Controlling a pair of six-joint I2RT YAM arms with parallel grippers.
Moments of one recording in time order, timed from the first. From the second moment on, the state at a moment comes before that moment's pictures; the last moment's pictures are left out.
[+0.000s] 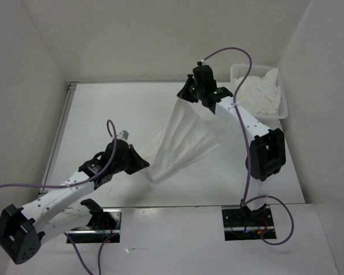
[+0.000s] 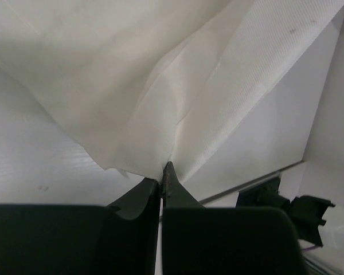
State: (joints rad) left arm -0.63 0.92 0.58 -0.36 0.04 -1.03; right arm 0.45 1.80 1.63 -0.35 -0.02 0.71
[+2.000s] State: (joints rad) left arm -0.30 1.58 0.85 -0.26 0.46 -0.58; right arm 0.51 1.64 1.26 -0.32 -0.04 0.63
